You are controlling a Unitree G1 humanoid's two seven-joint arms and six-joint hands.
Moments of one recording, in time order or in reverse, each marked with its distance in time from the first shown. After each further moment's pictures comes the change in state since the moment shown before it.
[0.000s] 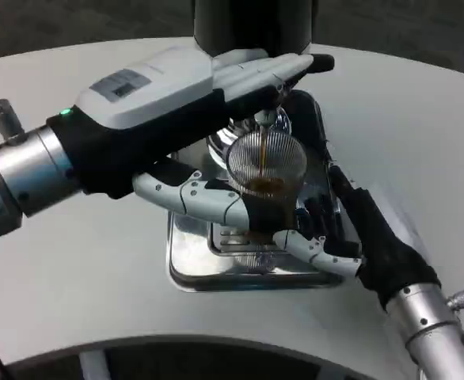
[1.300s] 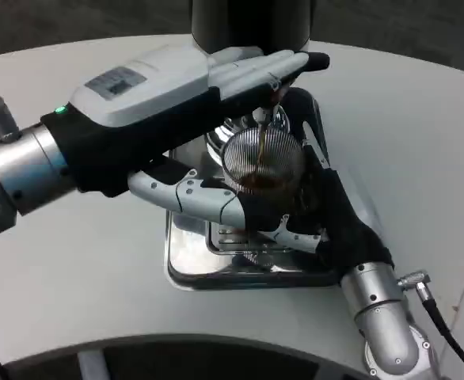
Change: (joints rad) left arm 0.001 0.016 0.005 -0.005 -0.002 0.003 0.000; right arm -0.176 0.085 0.069 0.290 0.024 -0.107 -0.194
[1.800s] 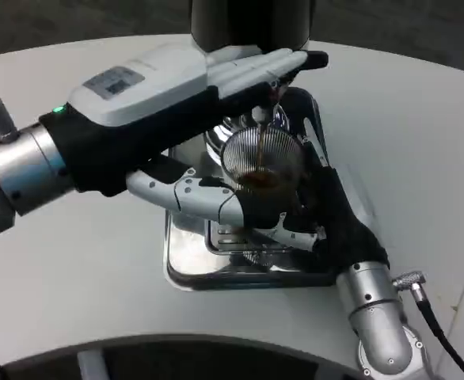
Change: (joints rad) left arm 0.012 -0.005 0.016 0.000 0.000 -0.001 0.024; right arm -0.014 0.015 0.002 0.035 0.001 -0.032 -0.037
